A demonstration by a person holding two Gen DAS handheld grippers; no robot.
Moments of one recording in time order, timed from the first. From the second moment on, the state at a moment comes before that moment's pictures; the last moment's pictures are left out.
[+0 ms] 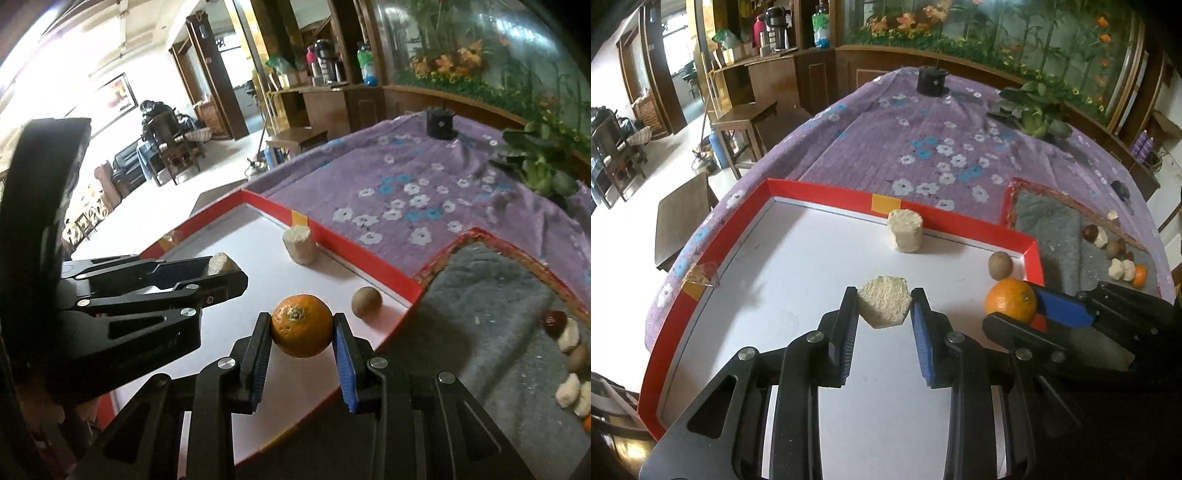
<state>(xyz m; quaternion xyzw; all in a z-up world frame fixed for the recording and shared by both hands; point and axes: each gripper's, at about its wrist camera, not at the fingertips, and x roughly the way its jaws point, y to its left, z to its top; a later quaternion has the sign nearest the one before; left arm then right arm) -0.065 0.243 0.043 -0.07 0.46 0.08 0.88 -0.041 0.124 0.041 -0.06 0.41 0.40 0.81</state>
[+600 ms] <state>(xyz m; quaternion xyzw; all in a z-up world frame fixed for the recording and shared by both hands) -0.068 0.251 0.038 -0.10 0.47 0.11 0.87 -0.048 0.130 0.031 -0.09 0.41 0.42 0.81</state>
